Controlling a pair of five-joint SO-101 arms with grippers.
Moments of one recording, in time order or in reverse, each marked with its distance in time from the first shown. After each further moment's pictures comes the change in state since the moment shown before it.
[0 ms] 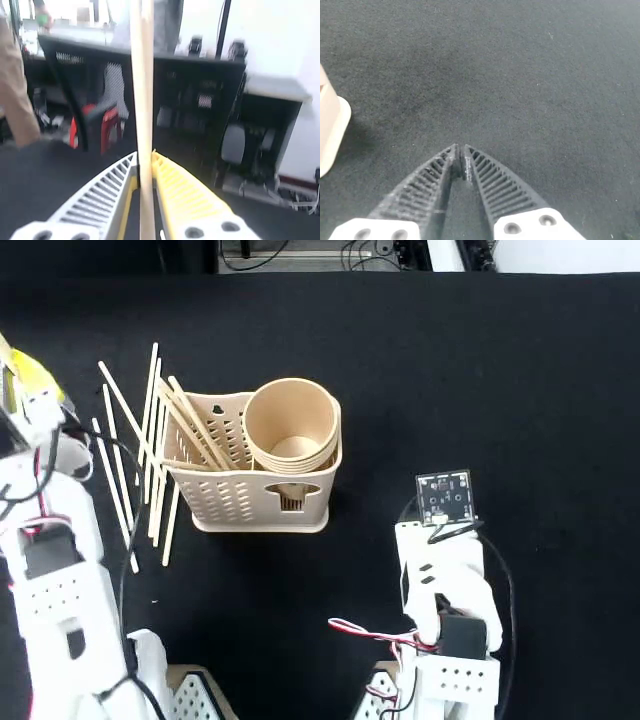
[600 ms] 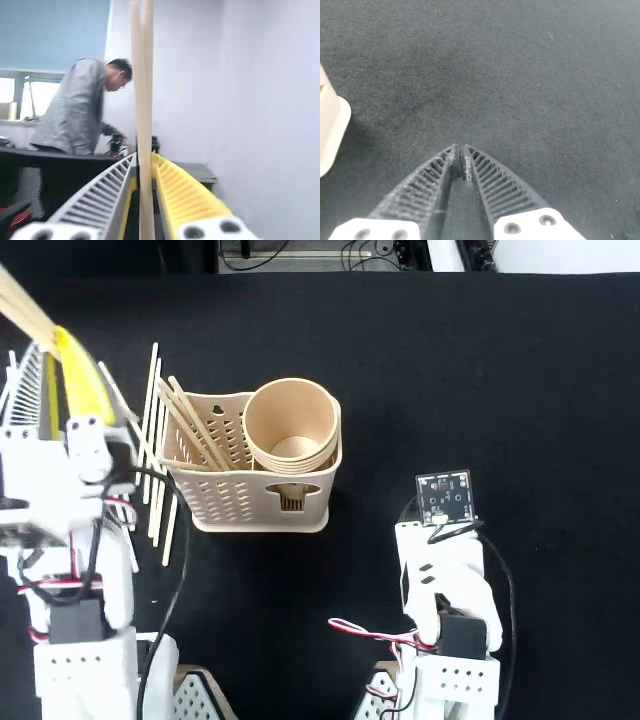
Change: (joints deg) left arm 16.4 -23.1 1.0 -0.2 0.0; right arm 0.0 0.0 0.0 0.0 0.0
